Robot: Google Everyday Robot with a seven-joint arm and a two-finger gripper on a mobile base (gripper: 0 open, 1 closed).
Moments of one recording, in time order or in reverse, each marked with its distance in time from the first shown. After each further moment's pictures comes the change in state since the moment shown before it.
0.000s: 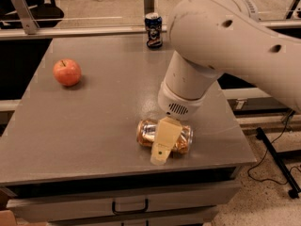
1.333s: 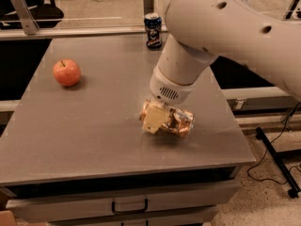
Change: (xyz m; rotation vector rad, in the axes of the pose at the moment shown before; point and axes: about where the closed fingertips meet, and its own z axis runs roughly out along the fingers) arm -0.032 -0.020 -0.007 -0.003 -0.068 0.053
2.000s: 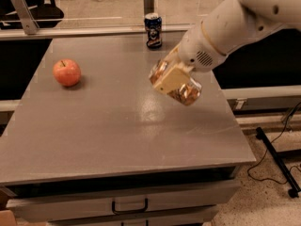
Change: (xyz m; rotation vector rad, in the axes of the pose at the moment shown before) arm -0.017 -0.057 -0.065 0.022 -0.376 -0.072
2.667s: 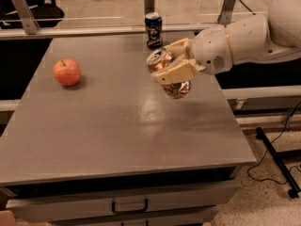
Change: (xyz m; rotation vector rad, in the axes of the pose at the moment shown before) arm -0.018 -0.013 -0.015 -0.063 -0.452 -0.089
